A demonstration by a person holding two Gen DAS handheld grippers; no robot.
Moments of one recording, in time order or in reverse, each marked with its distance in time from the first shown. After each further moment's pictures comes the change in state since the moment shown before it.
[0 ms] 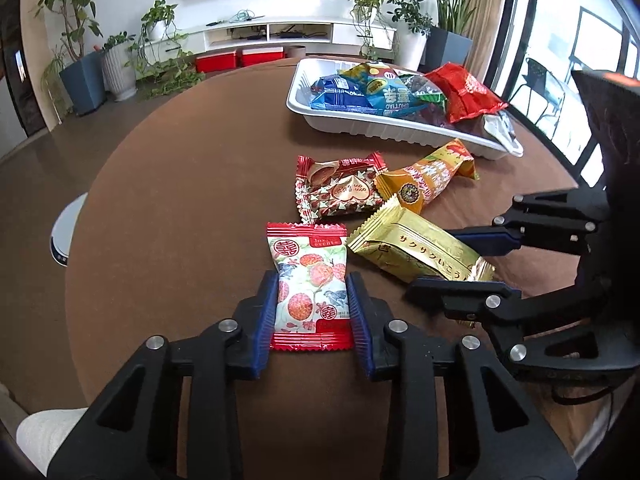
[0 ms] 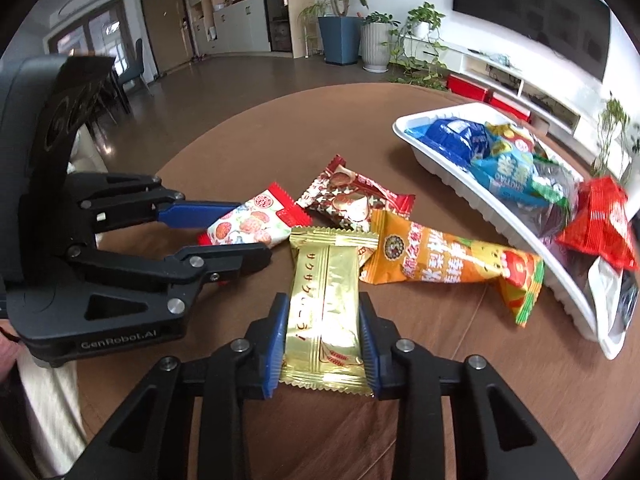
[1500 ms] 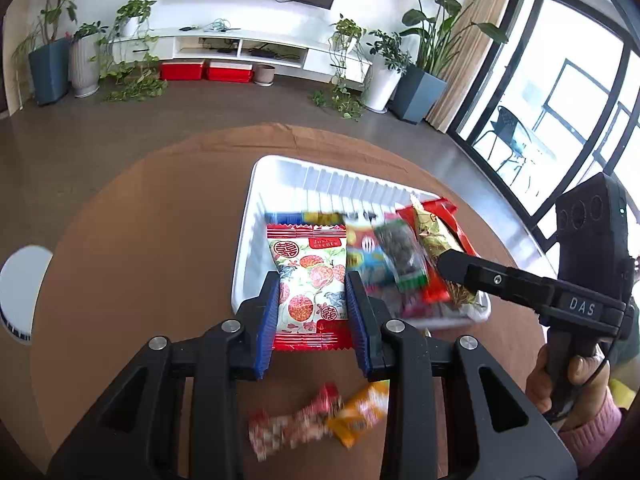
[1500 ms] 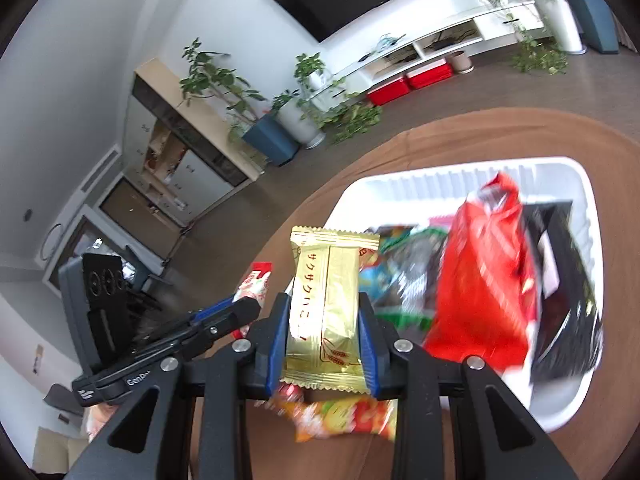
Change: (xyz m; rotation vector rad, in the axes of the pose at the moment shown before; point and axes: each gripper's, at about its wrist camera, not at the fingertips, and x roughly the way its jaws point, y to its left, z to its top) left arm 0.028 0.006 0.163 -0.079 -0.061 -0.208; right arm -0.050 -0.159 0.038 0.650 -0.319 0.191
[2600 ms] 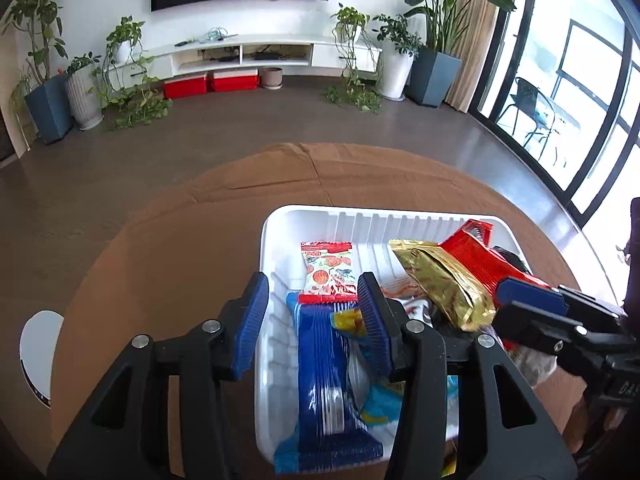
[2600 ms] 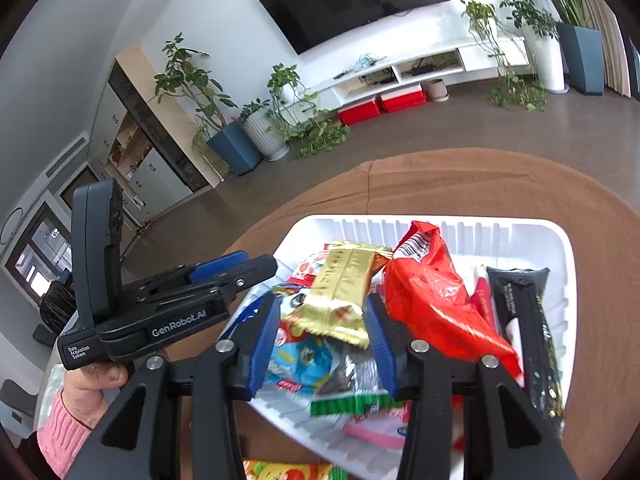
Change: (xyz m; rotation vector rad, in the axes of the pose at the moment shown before) left arm 0.087 -0.001 0.070 0.113 0.005 0.126; right arm 0.015 -0.012 0.023 -0.094 -0.062 -0.162
